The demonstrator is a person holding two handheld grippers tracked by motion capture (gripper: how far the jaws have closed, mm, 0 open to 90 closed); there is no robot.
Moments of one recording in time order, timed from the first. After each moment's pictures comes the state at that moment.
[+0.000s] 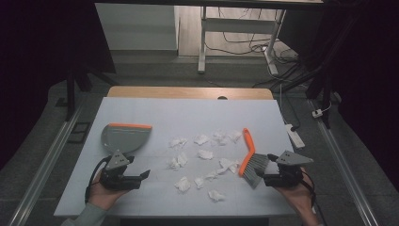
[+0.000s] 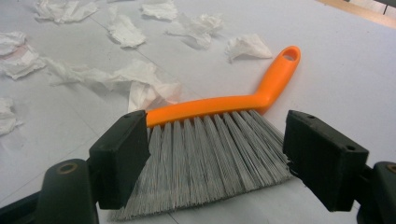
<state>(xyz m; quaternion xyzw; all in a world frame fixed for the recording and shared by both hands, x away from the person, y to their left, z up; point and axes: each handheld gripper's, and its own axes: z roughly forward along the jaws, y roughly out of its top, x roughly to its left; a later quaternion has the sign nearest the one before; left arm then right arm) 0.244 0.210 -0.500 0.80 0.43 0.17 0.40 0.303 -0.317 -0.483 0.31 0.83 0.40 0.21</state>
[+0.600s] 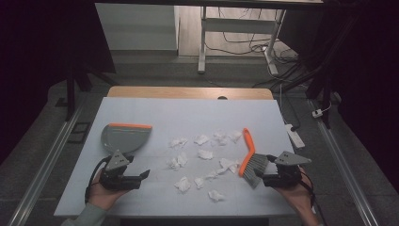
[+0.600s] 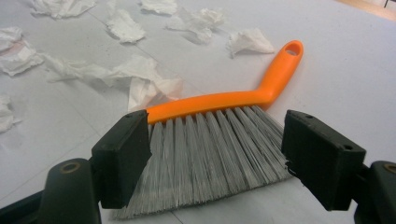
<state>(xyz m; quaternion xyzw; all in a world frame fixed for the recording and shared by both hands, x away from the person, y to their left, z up) 0.242 0.209 -0.500 0.80 0.42 0.18 0.39 0.303 -0.314 -0.486 0.32 0.84 0.39 0.21</state>
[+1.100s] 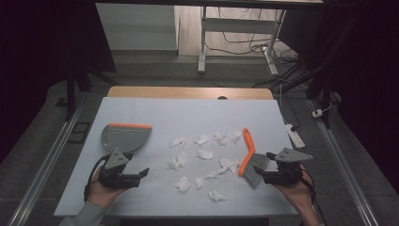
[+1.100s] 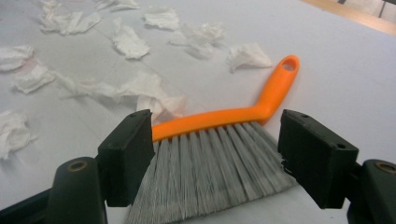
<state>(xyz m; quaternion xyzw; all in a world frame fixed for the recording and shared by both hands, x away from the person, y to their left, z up) 0.246 0.212 -0.497 0.80 0.42 0.18 0.39 0.303 -0.306 -0.464 0.32 0.84 0.39 0.21</state>
